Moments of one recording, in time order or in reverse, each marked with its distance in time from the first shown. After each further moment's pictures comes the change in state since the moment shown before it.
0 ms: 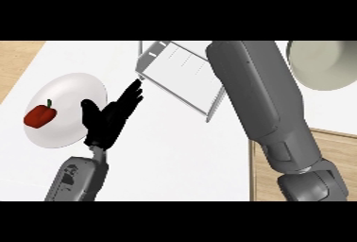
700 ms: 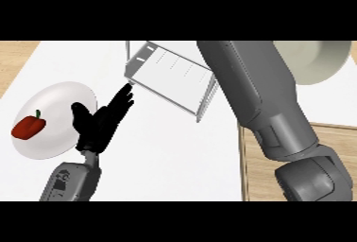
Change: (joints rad) left arm 0.047 0.019 0.031 -0.011 0.007 0.010 0.010; right arm -0.141 0.000 -0.059 0.244 0.177 -0.376 0.093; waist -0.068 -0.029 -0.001
